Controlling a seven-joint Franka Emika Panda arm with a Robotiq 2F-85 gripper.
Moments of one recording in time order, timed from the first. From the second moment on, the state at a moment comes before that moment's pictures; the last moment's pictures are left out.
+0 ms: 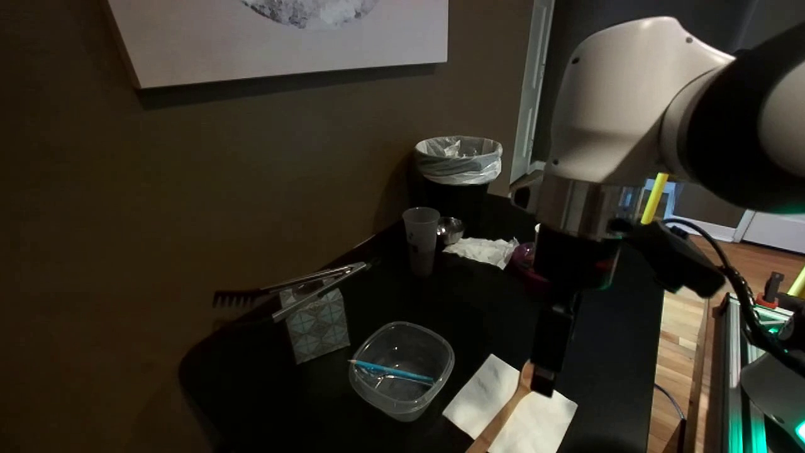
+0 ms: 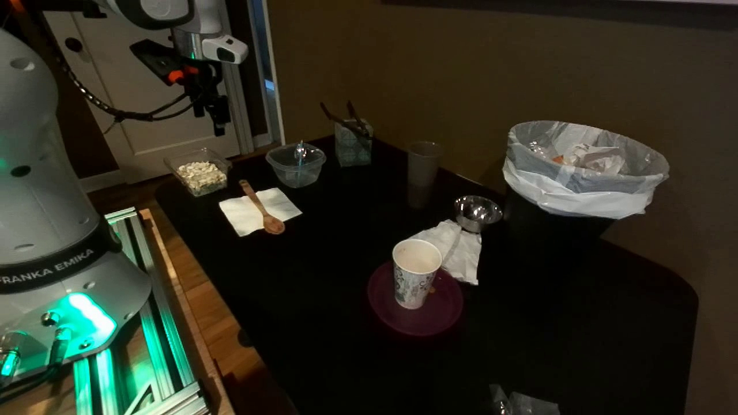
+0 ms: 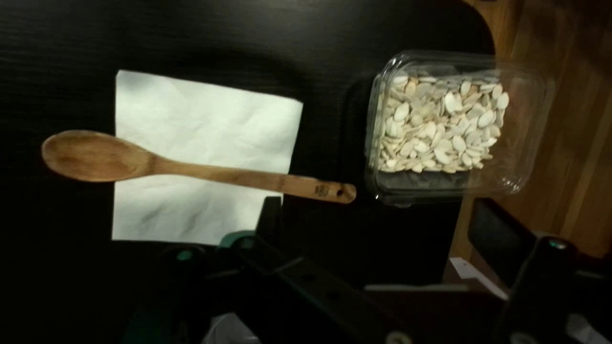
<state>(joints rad) 0.43 -0.26 0.35 -2.78 0.55 2.58 0.12</state>
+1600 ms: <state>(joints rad) 0.52 0.28 0.46 -2.61 1.03 2.96 -0.25</state>
